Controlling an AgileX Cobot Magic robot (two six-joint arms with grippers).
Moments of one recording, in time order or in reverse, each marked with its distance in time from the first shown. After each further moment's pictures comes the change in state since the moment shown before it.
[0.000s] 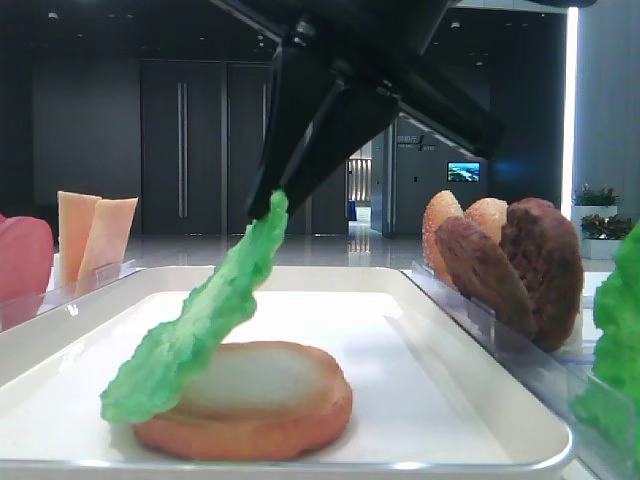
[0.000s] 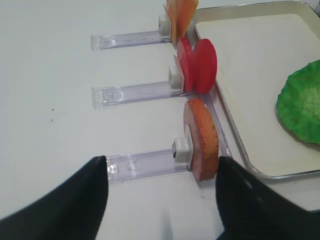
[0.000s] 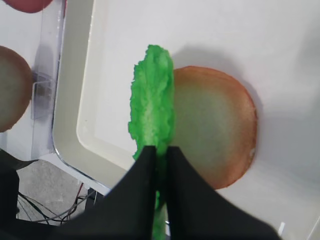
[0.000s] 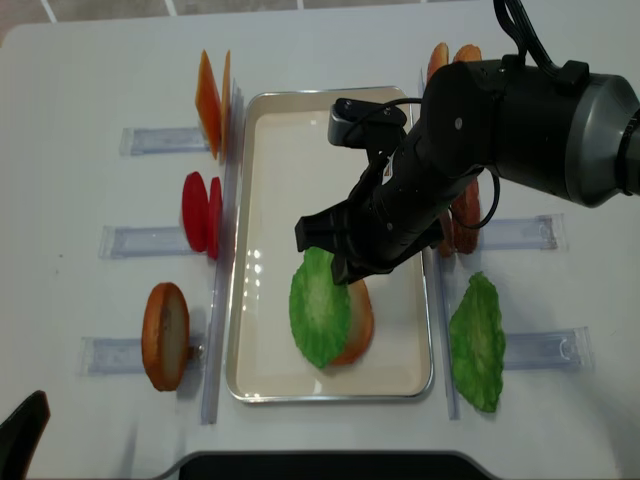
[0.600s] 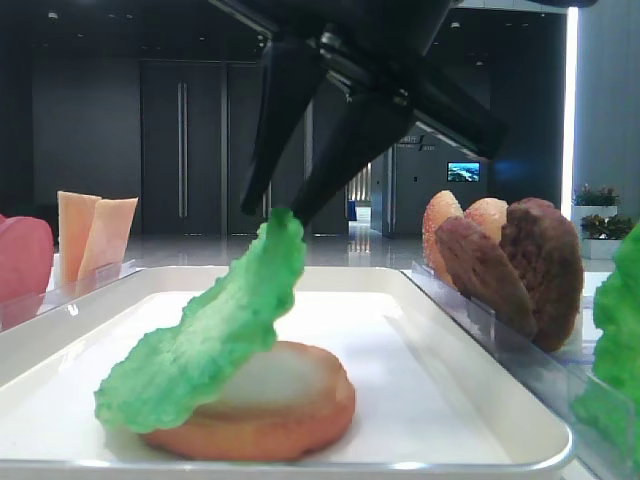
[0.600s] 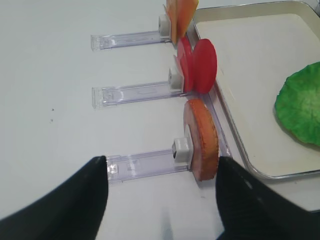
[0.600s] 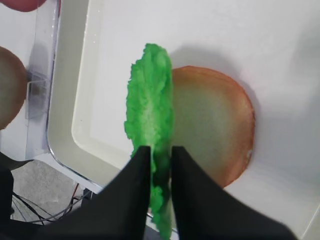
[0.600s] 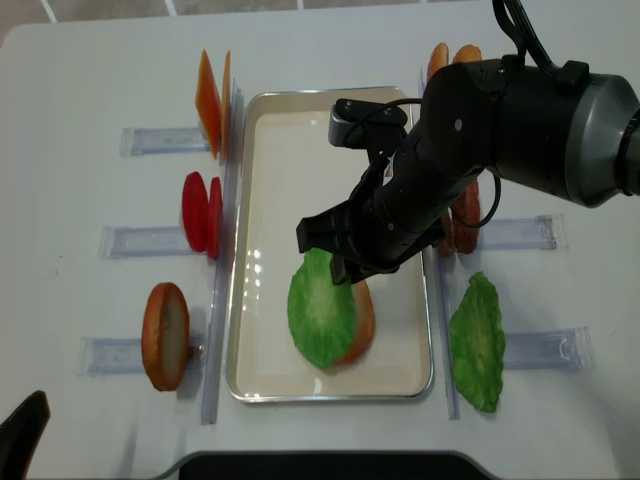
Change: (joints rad) left arm 0.000 0.000 0.000 0.000 0.000 0.000; right arm 0.000 0.000 0.000 -0.013 0.002 0.003
